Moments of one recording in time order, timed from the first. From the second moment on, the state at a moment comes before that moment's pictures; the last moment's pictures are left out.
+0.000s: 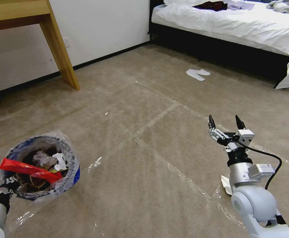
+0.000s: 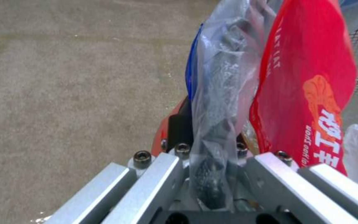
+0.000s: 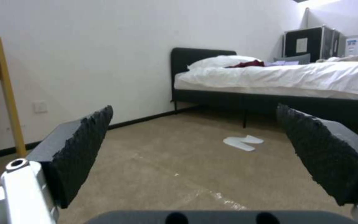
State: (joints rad) left arm 1.61 -1.41 -1.15 -2.23 -0.72 0.58 -0.26; right arm -1.38 1.15 0.56 2.14 0.41 0.09 0.18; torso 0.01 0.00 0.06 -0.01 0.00
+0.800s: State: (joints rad) left arm 1.58 -1.42 -1.13 -2.18 -0.69 0.57 -0.25; right arm -1.34 1.03 0.74 2.08 0.51 -0.05 0.30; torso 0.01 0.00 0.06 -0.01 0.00
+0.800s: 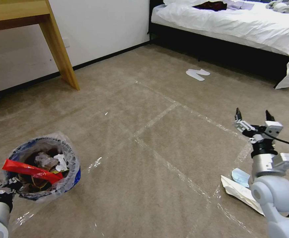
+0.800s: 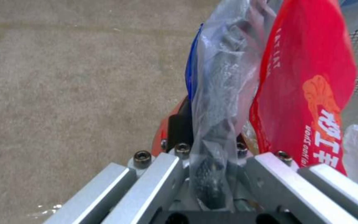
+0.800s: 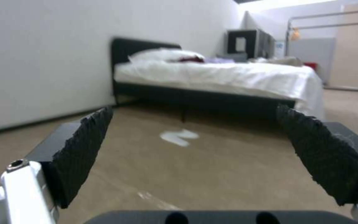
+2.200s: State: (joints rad) left arm 1.55 -1.43 -1.10 -2.03 -0.66 0.51 -0.19; right arm -0.99 0.14 0.25 1.63 -0.16 -0.37 -0.81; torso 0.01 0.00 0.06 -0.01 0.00
